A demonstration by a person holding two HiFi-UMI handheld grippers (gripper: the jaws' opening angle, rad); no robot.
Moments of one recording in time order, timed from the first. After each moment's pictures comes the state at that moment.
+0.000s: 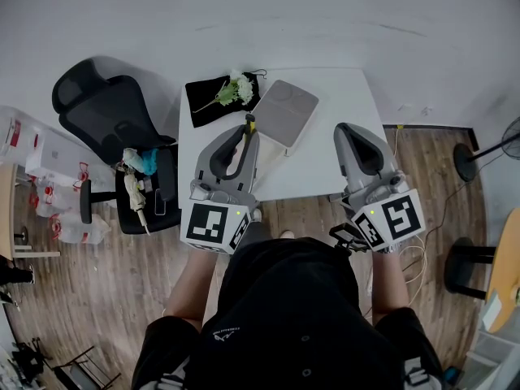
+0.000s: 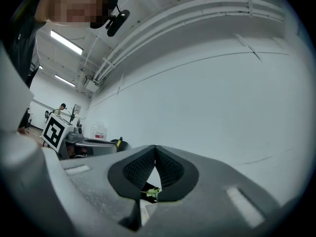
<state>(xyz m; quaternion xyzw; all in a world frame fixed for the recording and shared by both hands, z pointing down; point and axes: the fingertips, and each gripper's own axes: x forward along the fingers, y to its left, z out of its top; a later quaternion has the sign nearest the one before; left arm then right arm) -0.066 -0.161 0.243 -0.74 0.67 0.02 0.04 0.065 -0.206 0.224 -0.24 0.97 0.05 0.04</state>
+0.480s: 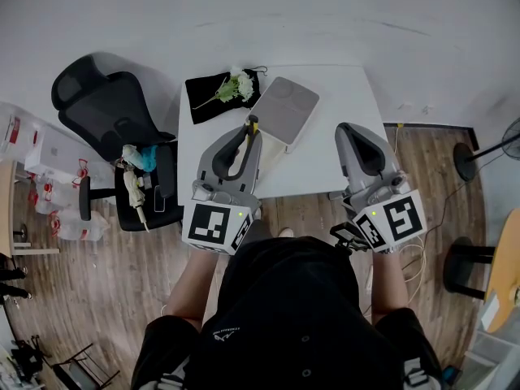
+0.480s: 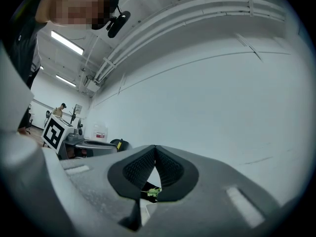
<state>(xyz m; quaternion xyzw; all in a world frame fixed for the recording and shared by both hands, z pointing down) -0.064 -0.159 0.253 -0.74 0.67 0.02 0.04 0.064 -0.203 0.226 -0.23 0.97 0.05 0.04</state>
